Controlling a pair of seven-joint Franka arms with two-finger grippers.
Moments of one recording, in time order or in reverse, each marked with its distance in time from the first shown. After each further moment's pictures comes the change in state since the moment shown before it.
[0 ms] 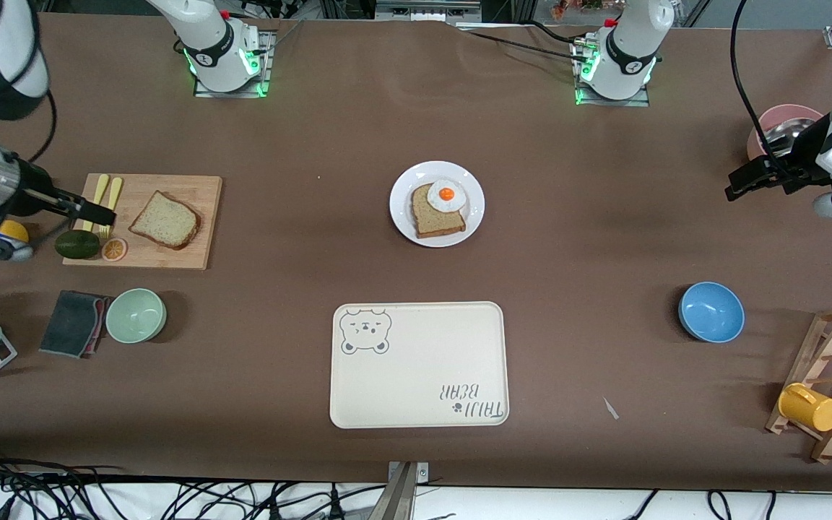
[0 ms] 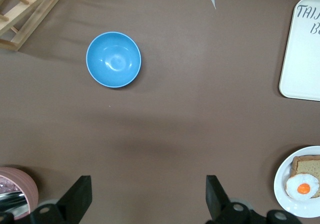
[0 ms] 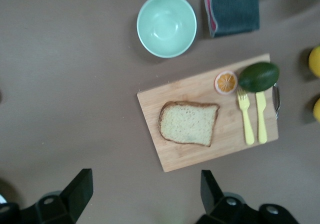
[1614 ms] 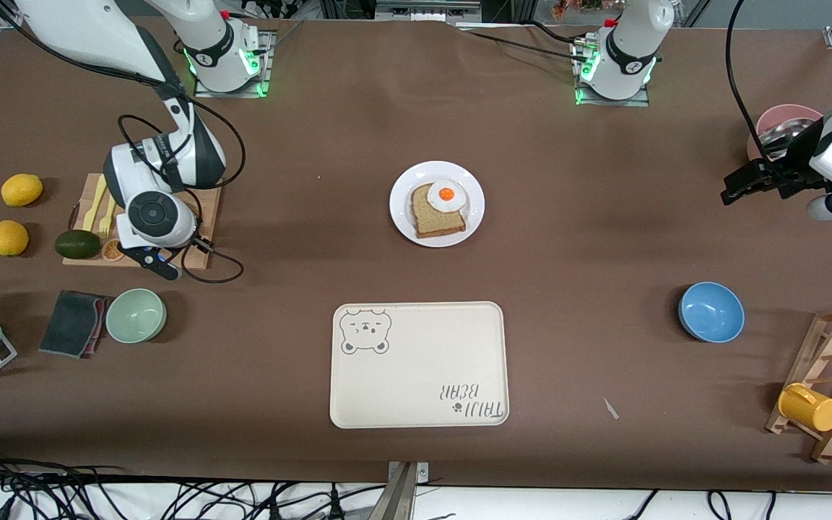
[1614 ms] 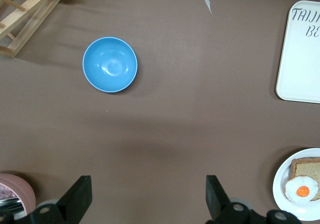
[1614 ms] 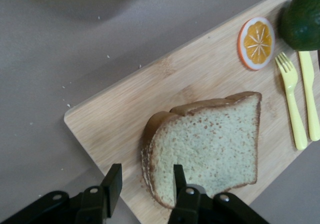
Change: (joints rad) left arm 0.000 0.004 -0.012 0.000 0.000 0.016 0.000; right arm 0.124 0.193 0.003 -0.516 -0.360 0.571 0.572
